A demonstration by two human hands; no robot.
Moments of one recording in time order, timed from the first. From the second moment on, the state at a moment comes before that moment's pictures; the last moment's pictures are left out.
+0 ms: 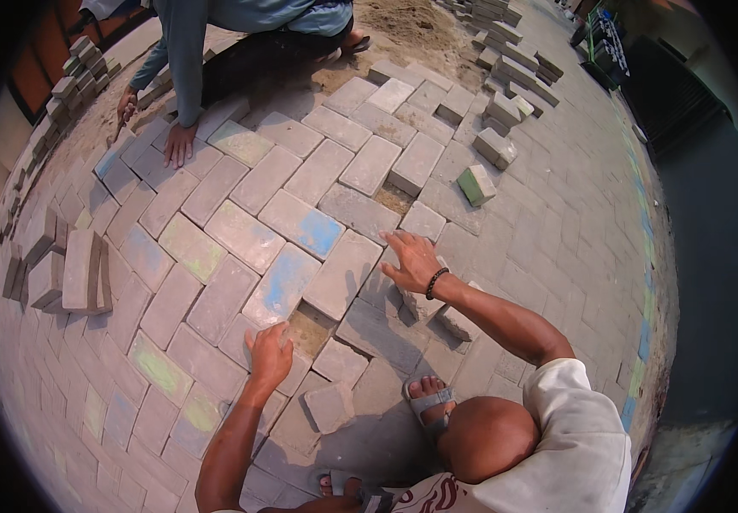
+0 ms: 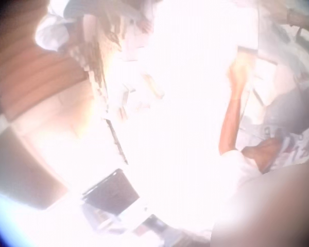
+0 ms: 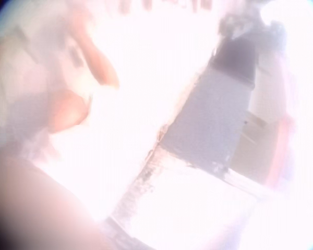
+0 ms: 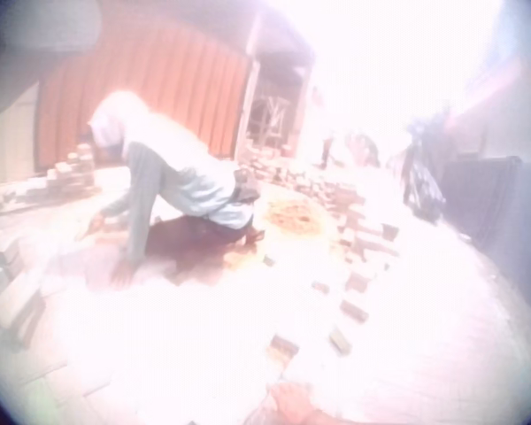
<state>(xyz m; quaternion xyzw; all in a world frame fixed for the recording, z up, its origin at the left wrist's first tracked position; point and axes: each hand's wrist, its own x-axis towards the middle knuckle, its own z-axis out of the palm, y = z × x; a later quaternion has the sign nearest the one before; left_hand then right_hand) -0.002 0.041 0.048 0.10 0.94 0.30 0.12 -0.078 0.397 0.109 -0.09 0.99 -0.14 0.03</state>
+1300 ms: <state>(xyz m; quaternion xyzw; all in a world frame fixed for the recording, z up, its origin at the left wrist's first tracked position) -0.058 0.622 0.459 -0.01 0.85 0.31 0.43 0.294 0.971 0.572 0.59 0.52 -0.51 0.35</state>
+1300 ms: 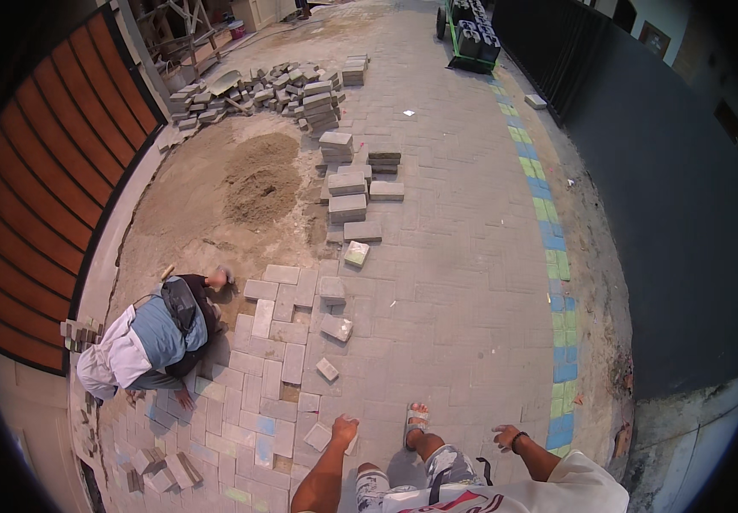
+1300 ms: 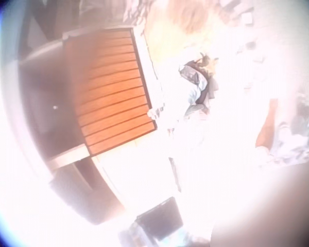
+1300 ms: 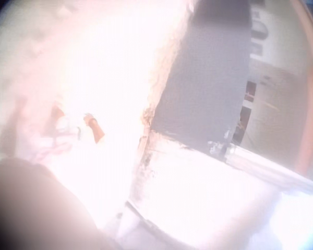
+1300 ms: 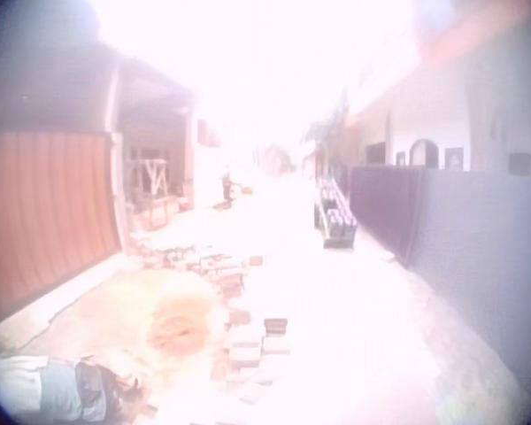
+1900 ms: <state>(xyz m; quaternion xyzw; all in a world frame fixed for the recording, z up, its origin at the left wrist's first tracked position) -0.413 1.039 0.466 -0.02 0.84 0.23 0.49 0.173 1.072 0.570 0.74 0.34 -0.50 0.31</state>
